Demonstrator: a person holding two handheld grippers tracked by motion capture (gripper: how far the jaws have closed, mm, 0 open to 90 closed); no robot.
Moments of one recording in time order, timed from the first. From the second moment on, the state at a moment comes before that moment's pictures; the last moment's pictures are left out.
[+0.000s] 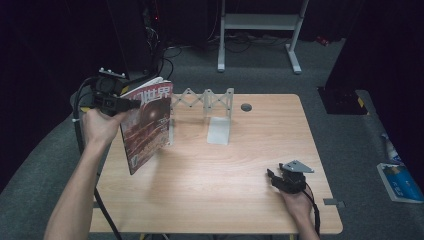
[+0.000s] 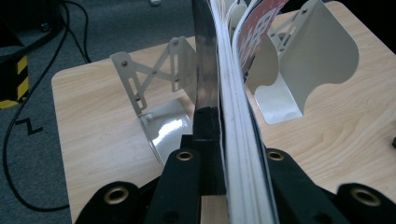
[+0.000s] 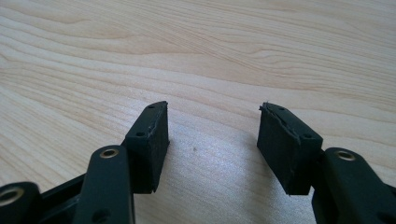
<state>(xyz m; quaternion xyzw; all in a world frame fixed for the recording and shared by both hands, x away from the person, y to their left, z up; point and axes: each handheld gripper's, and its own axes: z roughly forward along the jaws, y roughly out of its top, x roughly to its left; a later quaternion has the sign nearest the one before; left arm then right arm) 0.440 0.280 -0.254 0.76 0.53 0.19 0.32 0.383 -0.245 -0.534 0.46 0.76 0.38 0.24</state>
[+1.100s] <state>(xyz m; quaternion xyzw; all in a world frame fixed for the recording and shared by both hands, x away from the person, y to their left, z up) 0.474 0.260 -0.276 0.72 0.55 0.26 0.34 0.383 -0.245 -0.534 0.46 0.76 0.38 0.24</state>
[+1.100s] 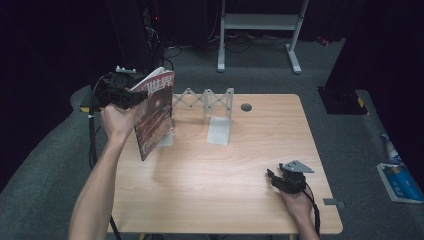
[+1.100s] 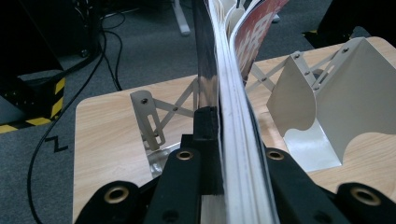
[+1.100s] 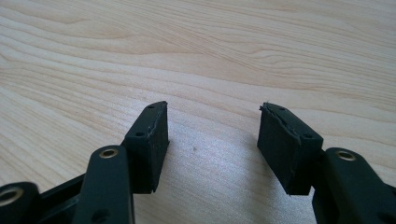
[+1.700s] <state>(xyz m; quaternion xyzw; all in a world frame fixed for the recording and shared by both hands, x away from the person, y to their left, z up) 0.484 0.259 -0.294 0.70 0.56 0.26 0.36 0.383 -0.245 -0.534 0.46 0.76 0.38 0.24</state>
